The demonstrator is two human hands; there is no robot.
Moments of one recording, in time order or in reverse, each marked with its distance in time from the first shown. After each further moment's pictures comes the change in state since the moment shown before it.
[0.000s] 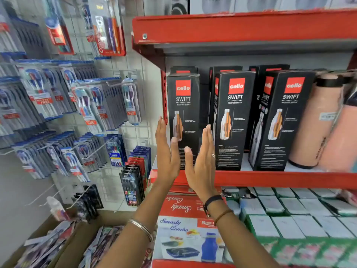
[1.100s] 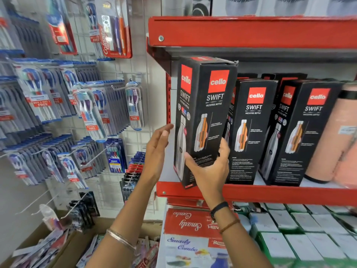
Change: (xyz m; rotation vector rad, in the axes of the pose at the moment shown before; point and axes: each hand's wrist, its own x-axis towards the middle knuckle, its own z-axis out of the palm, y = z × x) left_hand 0.052 -0.017 -0.053 -0.387 -0.169 -0.362; right_hand 0.022 -0.009 0.022 0.262 0.154 0.335
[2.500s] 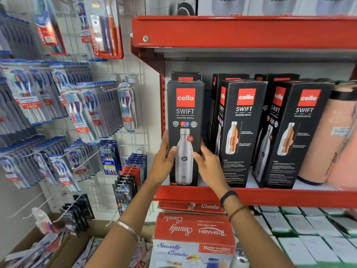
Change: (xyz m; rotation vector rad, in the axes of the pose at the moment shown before) left_hand 0.019 -0.067 0.027 0.205 -0.182 0.015; right_hand 0.056 0.050 -0.020 -0.204 -0.554 -0.048
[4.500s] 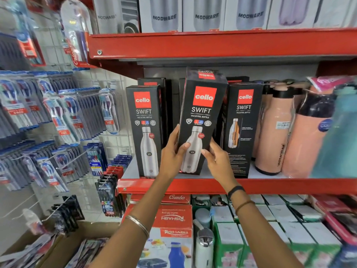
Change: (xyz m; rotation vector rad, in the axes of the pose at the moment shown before) left_hand -0.024 0.093 0.129 -0.032 0.086 0.044; right_hand -0.040 0.039 -0.129 0.065 0.101 -0.149
